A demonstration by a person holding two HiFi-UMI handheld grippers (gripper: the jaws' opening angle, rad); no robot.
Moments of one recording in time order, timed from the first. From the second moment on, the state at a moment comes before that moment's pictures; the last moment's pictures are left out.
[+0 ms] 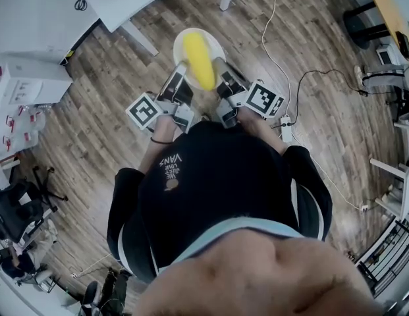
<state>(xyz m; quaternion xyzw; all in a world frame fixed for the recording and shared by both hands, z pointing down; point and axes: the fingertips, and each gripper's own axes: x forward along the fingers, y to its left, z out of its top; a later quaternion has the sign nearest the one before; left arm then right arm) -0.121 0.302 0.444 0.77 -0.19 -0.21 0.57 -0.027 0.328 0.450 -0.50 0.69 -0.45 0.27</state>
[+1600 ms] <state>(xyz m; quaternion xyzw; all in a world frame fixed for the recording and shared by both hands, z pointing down) -0.026 0.180 0.445 0.76 -0.24 -0.27 0.55 0.072 0.191 0.451 -0.43 0.74 -0.46 0.24</state>
